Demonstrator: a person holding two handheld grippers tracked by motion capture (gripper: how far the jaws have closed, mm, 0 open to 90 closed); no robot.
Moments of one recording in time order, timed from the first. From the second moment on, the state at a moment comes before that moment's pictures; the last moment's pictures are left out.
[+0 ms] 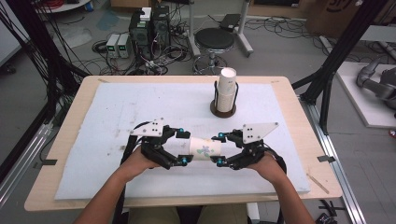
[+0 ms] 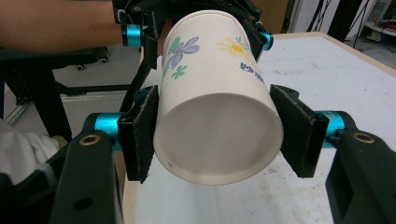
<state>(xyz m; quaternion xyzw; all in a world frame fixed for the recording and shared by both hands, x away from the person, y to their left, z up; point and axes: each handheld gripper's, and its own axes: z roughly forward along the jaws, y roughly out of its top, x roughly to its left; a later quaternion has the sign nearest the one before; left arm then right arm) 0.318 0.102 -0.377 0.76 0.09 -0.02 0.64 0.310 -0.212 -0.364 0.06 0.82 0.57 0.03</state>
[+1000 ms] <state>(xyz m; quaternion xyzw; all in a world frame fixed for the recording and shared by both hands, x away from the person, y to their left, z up) 0.321 0.102 -0.371 0.77 0.07 -0.02 0.63 0.316 -0.201 -0.357 0.09 0.83 0.55 0.00</state>
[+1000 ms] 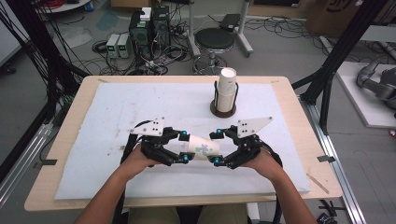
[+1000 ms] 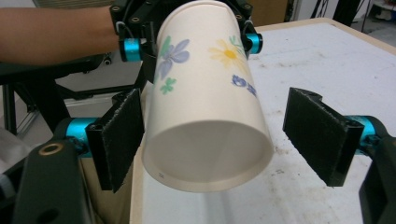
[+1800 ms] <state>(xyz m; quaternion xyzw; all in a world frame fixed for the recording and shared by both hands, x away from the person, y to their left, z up) 0.333 0.095 -0.315 0.90 0.06 0.04 0.44 0.324 -0.176 -0.329 0.06 0.89 0.45 0.07</state>
